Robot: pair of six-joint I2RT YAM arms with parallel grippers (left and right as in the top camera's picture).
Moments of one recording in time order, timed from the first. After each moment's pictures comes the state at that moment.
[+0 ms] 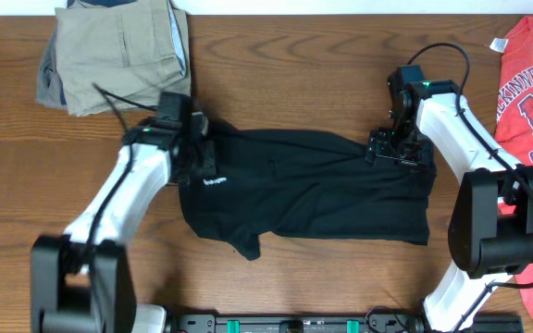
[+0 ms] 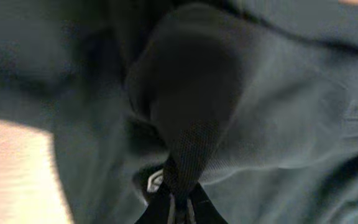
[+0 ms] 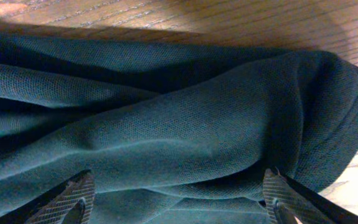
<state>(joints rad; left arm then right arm) -0.14 1.58 1.05 -0.76 0.21 -0.27 0.12 1.93 1.40 -1.10 0.03 0.36</state>
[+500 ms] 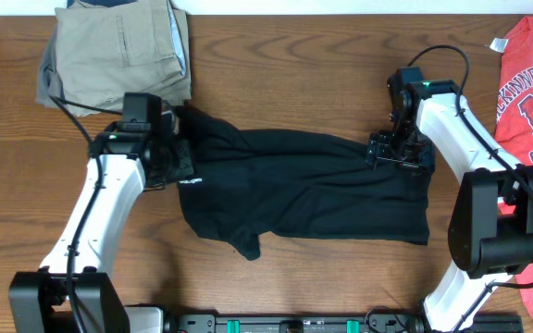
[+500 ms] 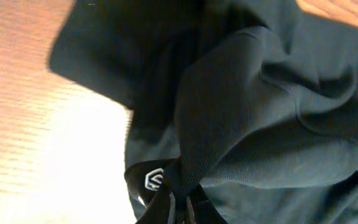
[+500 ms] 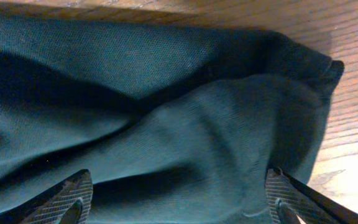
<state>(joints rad) -0.02 1.50 1.05 -0.84 0.19 -0.27 0.12 1.93 1.40 -1.14 0.02 0.36</state>
